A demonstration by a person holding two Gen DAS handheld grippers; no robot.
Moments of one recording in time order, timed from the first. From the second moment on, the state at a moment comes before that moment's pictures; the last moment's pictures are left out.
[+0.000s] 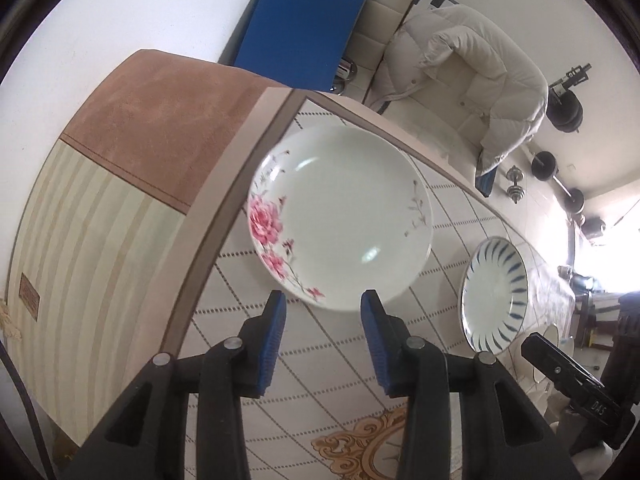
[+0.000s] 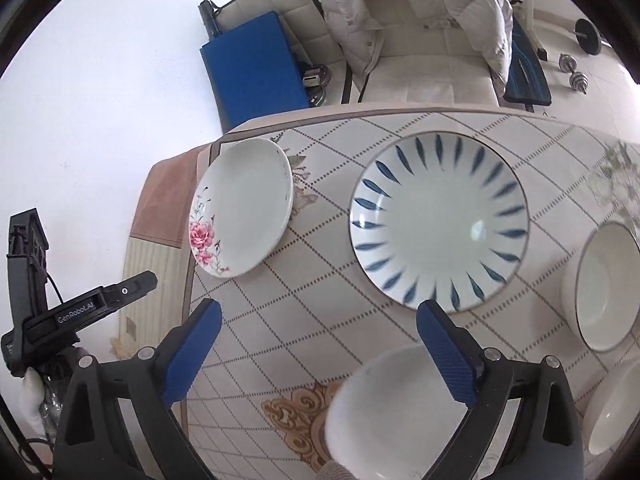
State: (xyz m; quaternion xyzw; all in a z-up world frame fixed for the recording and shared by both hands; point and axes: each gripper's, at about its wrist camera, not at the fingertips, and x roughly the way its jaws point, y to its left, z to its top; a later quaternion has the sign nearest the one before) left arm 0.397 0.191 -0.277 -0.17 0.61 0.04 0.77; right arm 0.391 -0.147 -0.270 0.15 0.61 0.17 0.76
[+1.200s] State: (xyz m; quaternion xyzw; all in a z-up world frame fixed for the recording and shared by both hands) left arm 0.508 0.243 -0.404 -0.14 0.69 -0.03 0.71; right arm 0.551 -0.027 -0.419 0.16 0.72 0.15 0.66
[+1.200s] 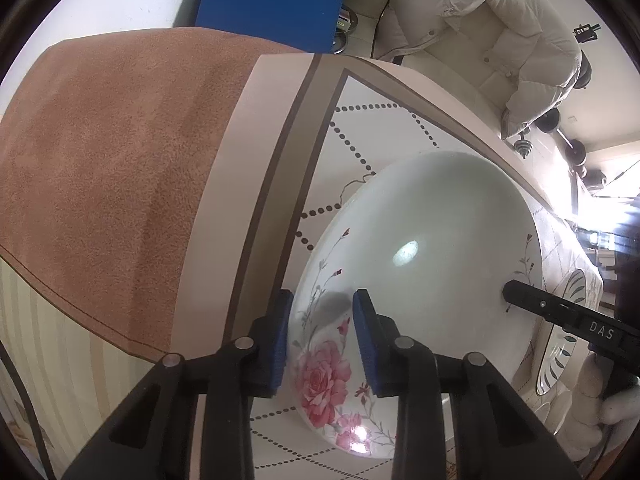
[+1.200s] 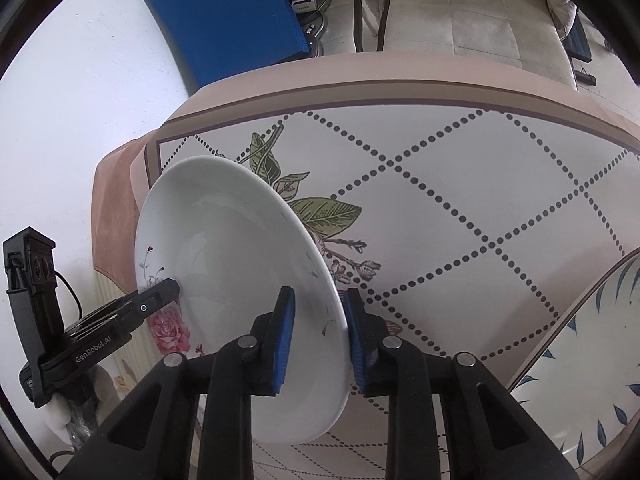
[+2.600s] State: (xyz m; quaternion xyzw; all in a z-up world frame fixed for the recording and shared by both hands) left arm 0.417 0.109 -0.280 -0.09 0.63 -0.11 0.76; right arm 0.428 -0.170 -0.327 0.24 0.66 0.14 0.70
